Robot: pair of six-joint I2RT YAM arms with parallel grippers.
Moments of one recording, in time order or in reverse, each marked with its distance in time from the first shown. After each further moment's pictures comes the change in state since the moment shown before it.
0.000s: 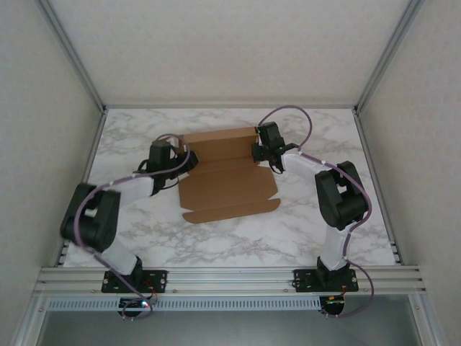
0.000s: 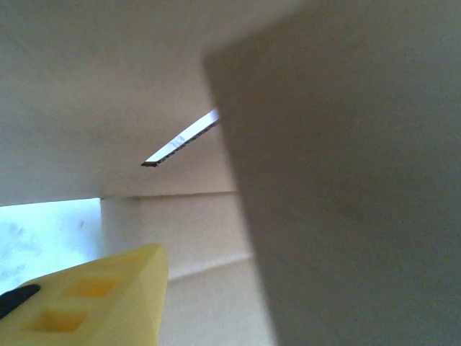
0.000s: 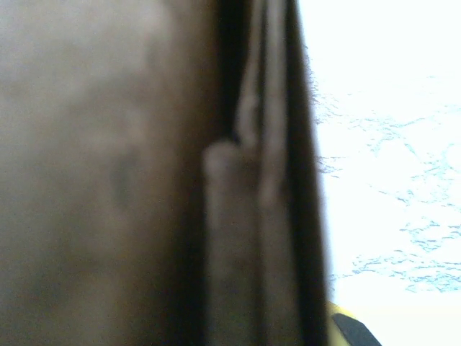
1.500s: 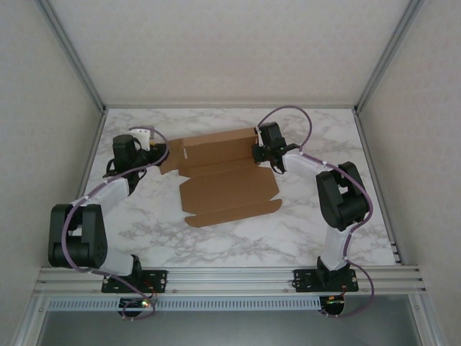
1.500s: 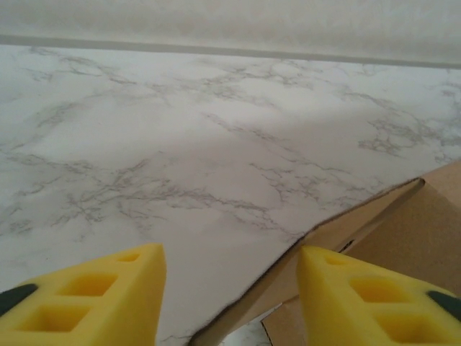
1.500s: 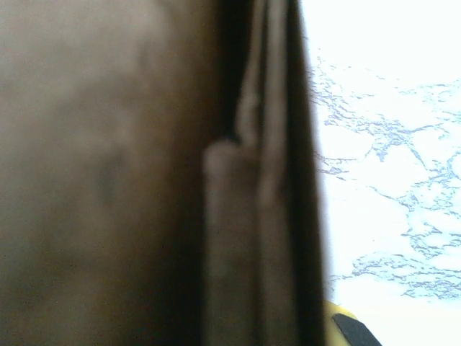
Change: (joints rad) left arm 0.275 -0.103 0.000 0.049 0.101 0.597; right arm -0.004 -0.010 -0.013 0.006 -0.033 -0.051
